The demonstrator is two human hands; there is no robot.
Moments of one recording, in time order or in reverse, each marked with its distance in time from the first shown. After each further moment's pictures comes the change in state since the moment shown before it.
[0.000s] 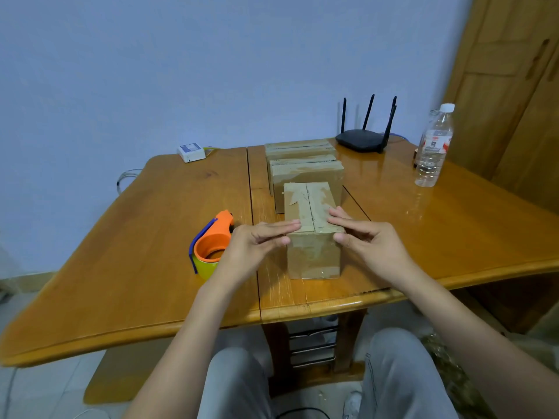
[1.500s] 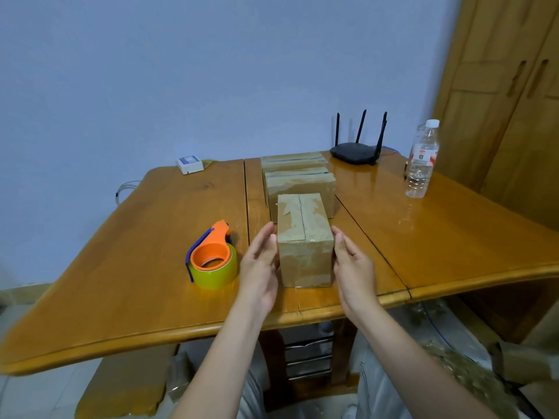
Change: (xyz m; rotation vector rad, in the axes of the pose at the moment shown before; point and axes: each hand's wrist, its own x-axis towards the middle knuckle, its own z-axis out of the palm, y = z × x) left_hand -0.008 0.010 0.059 -0.912 0.458 -0.435; right_hand -0.014 0.020 0.056 0.390 0.493 0.251
